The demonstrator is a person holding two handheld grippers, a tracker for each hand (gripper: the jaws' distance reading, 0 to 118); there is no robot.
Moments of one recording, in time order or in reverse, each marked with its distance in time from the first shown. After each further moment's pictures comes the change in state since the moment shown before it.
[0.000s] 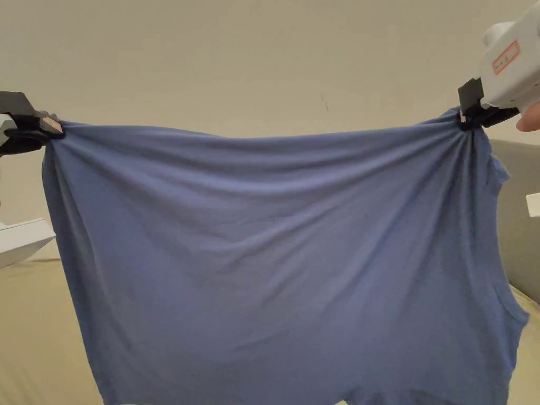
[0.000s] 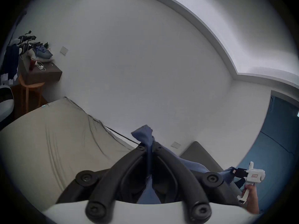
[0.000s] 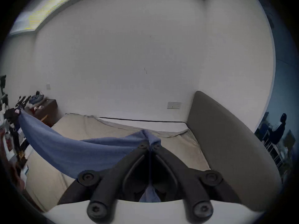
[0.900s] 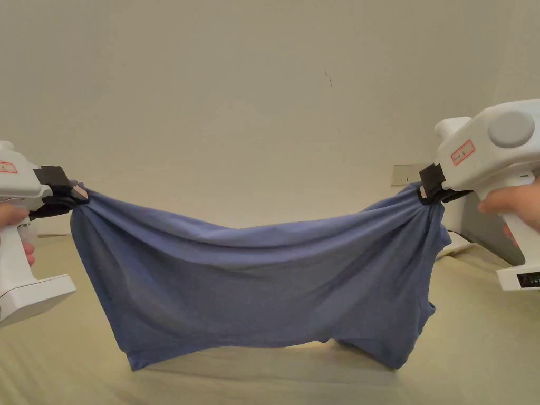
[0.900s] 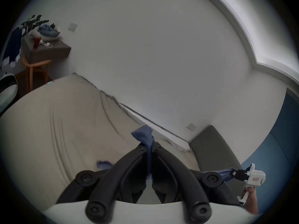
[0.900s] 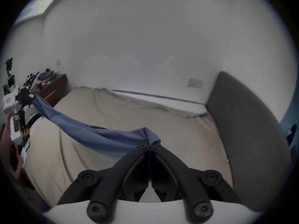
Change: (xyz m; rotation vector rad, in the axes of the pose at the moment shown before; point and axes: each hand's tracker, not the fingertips) left arm -0.099 -0.082 -0.072 -0.202 0.112 -0.003; right arm -0.044 -0.146 -0.072 -0.203 0.142 0.091
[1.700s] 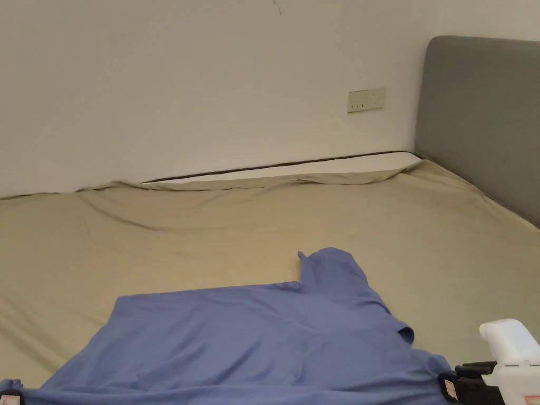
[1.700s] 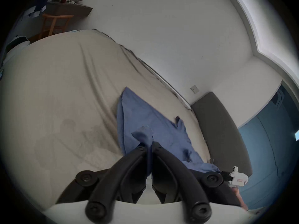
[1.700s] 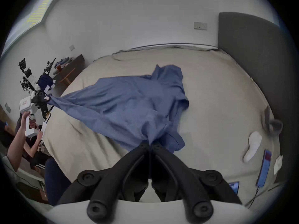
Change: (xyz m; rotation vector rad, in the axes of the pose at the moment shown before) left arm -0.057 -0.294 0.153 -0.275 -0.024 0.077; right arm -0.021 -0.390 0.096 -0.216 0.206 -0.177
